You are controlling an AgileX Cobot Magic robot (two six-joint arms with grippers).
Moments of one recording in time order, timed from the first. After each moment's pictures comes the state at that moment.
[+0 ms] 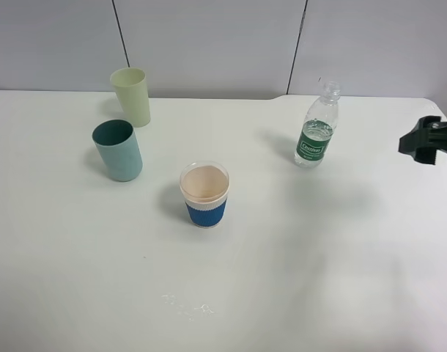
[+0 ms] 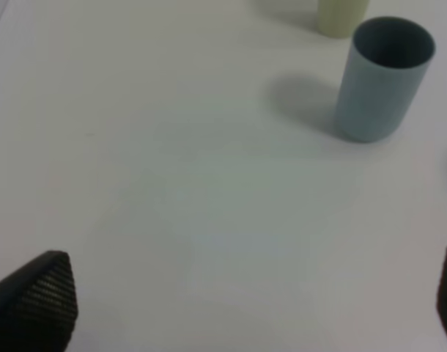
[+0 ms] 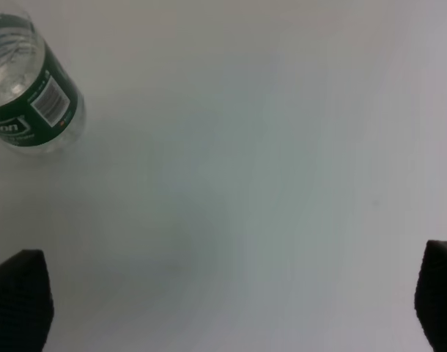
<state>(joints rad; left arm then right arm) -0.02 0.00 -0.50 0.03 1.06 -0.03 0.01 1.09 -0.53 -0.03 0.27 0.02</state>
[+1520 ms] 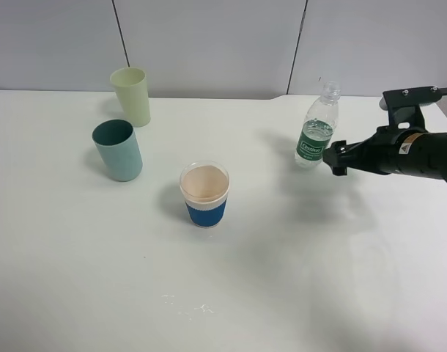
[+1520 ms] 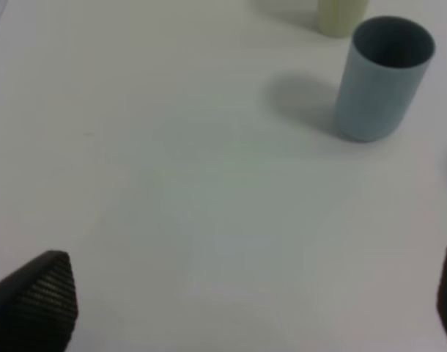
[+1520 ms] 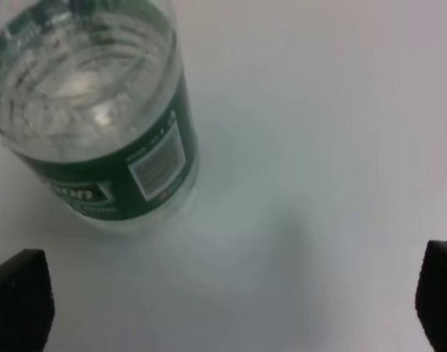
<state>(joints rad) -0.02 0.00 -0.50 0.03 1.06 -0.03 0.11 1.68 -0.53 -0.12 -0.42 0.03</state>
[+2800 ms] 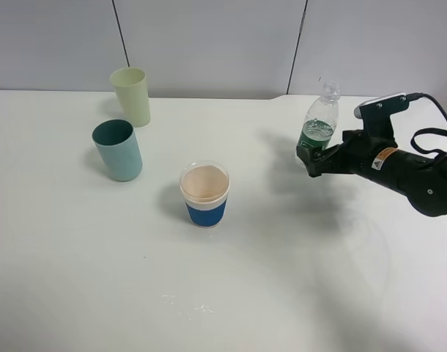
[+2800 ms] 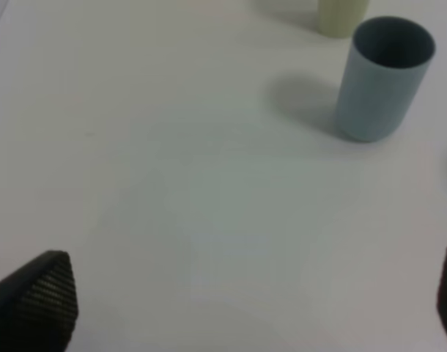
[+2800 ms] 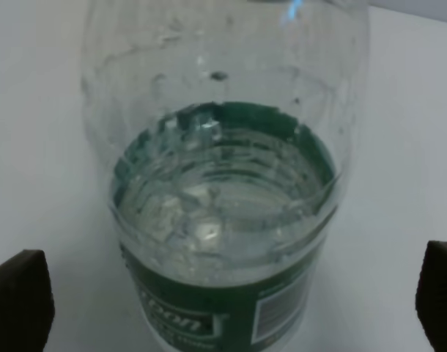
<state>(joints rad) -0.02 0.00 -0.50 0.03 1.06 -0.03 0.11 1.97 -0.54 -0.26 -0.99 -0.03</state>
